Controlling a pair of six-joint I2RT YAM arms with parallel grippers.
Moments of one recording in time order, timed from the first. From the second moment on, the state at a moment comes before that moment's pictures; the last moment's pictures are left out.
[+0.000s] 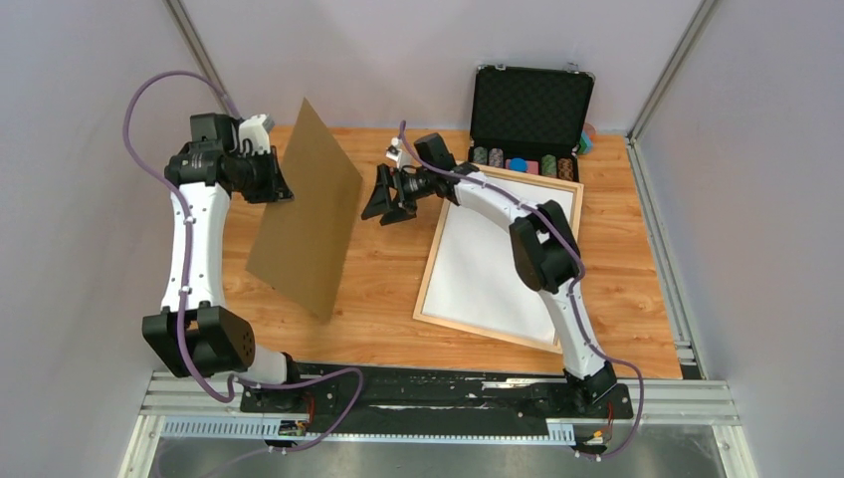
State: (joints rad) left arm 0.16 1.44 1.57 -1.05 0.44 0.02; right arm 0.60 2.37 1.96 -0.29 -0.93 0.60
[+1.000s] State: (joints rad) left arm -0.13 1.33 1.52 -0.99 0.13 0.01; right arm 0.59 2.12 1.73 -0.03 -0.96 0.85
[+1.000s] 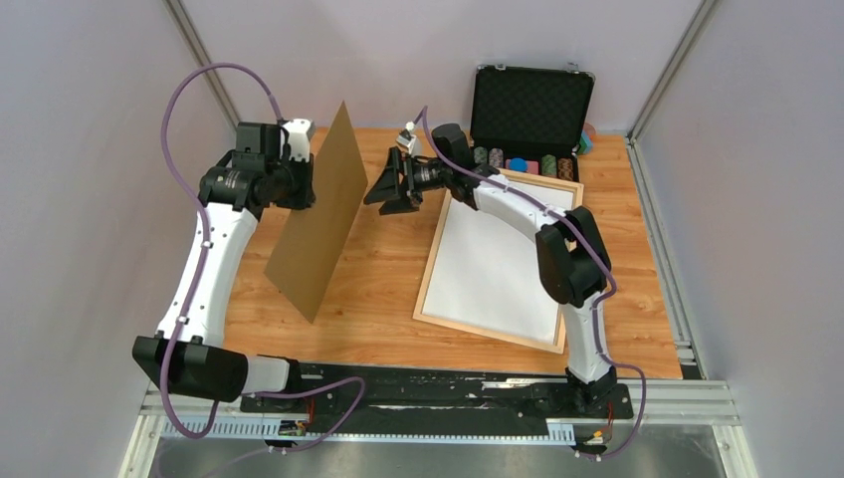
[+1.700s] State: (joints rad) left arm -0.17 1.31 1.39 -0.79 0.35 -0.11; right arm 0.59 2.08 1.80 0.05 -0.97 0.95
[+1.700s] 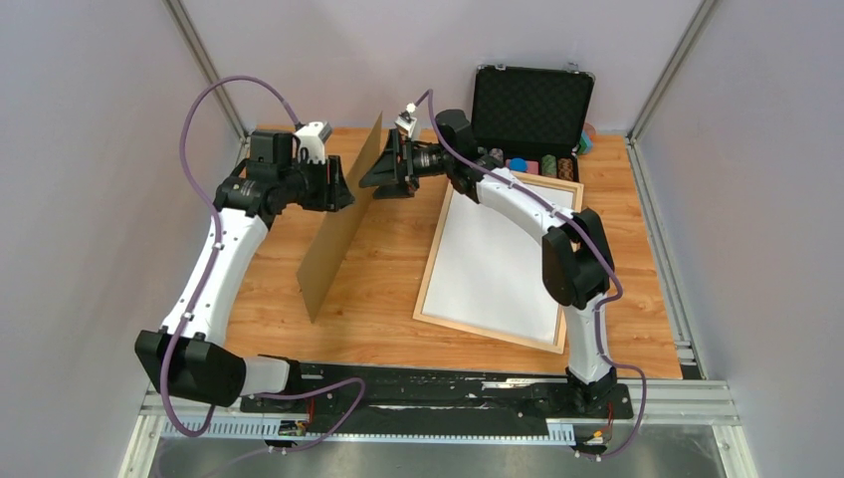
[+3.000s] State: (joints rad) left arm -0.17 1.20 1.36 -0.81 0.52 -0.12; right arm 0.59 2.03 1.70 0.09 -0.98 0.98
